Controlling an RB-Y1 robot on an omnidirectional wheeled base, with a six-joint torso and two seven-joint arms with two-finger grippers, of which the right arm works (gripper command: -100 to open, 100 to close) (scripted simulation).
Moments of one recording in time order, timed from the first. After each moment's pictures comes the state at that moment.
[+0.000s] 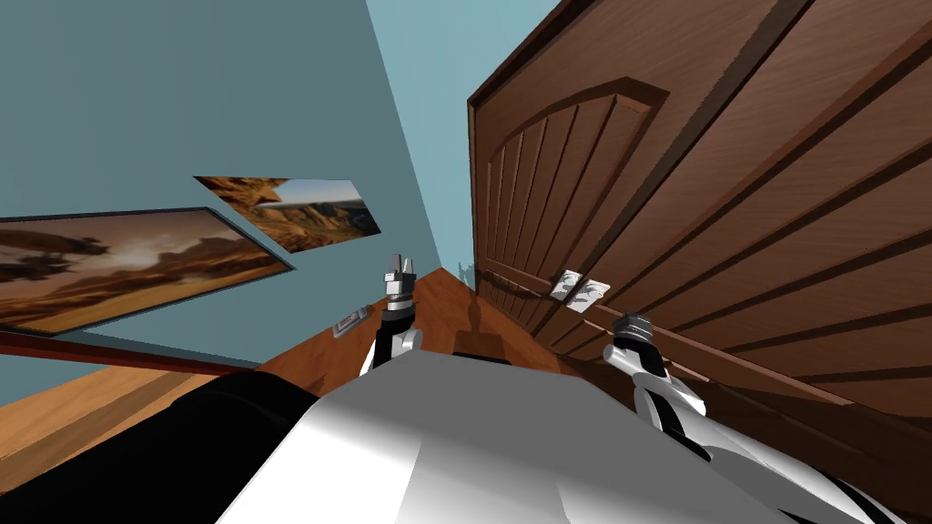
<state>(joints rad) -0.22 -0.54 -0.48 -0.48 -0.29 -0.56 -0.10</state>
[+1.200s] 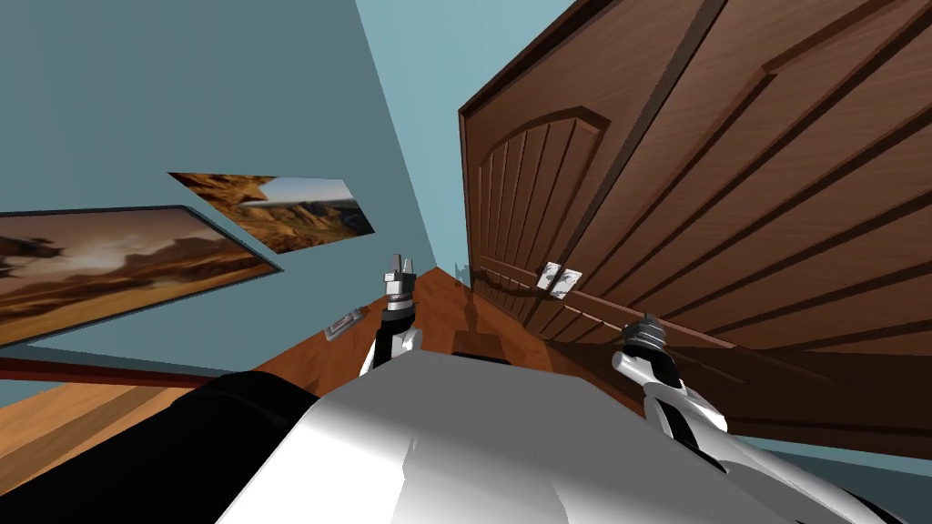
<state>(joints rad) -0.18 -0.55 -0.50 -0.49 -0.29 -0.55 -0.11</state>
